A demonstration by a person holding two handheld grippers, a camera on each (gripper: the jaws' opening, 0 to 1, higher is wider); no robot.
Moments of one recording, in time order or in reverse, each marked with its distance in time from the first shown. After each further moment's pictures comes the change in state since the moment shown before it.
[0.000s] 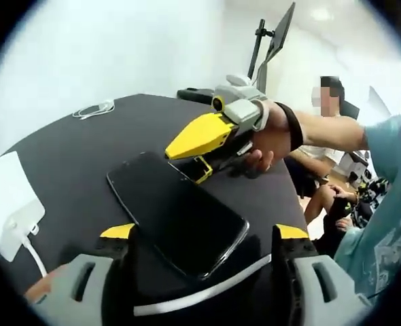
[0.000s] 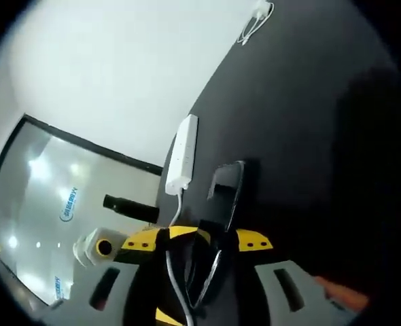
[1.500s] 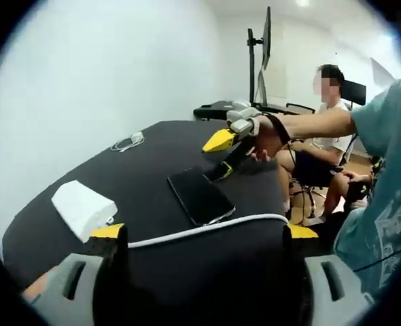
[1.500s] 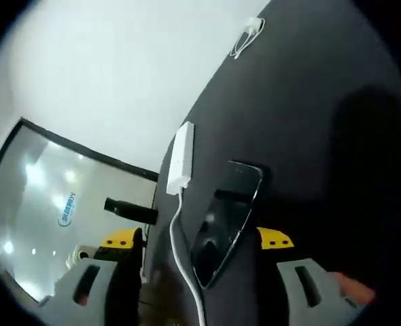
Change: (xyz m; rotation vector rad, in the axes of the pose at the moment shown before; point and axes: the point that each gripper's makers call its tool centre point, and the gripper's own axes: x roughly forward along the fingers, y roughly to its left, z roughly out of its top) left arm -0.116 -0.006 0.012 0.156 -0.064 0.165; right arm -0.042 0.007 -0.010 0.032 -0.060 -0.047
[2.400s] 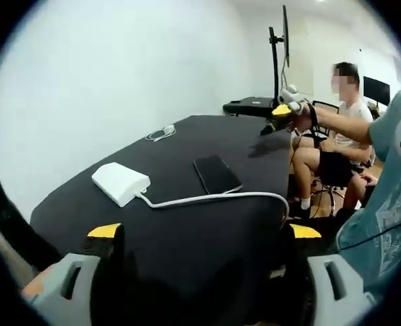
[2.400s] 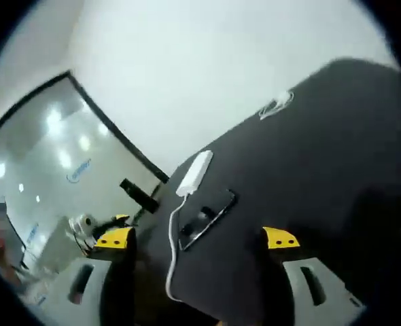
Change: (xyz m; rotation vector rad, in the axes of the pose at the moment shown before) left arm -0.086 -0.010 -0.029 -0.033 0.025 0.225; right arm -0.127 -0.004 0.023 -0.323 -0.110 0.085
